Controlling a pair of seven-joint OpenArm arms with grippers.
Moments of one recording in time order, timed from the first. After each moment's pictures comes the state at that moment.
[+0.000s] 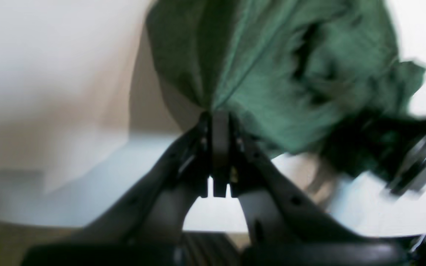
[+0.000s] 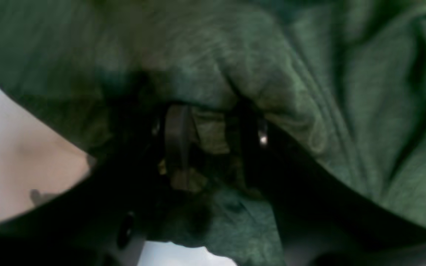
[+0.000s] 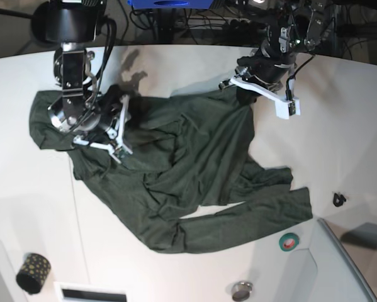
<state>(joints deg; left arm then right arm) 28.4 -14.9 7.9 108.8 -37.5 18.1 32.2 -0.3 -5.6 11.5 72.3 -28.1 41.1 -33.8</state>
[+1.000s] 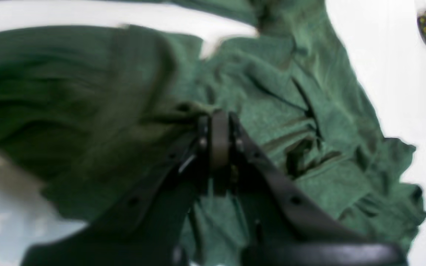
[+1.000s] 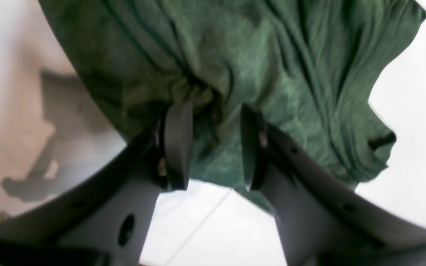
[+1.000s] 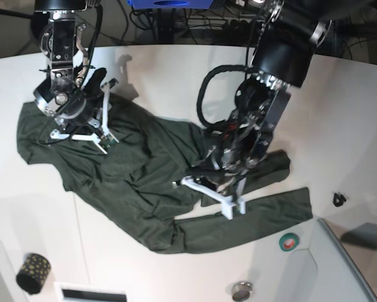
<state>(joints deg) -13.3 -5.5 23.6 71.0 -37.5 22.4 31.4 -10.1 -3.5 6.3 94.3 -31.1 40.3 -42.3</state>
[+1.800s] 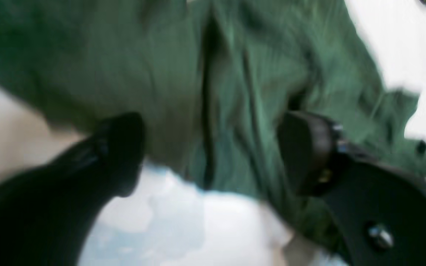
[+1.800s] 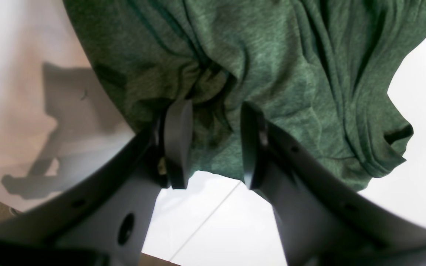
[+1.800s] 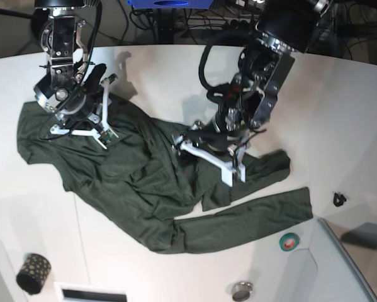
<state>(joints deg) -0.8 -8.6 23.3 83.5 -37.7 22.4 31.7 -11.0 -3.4 6.2 94.0 -30.9 40.3 -42.4</state>
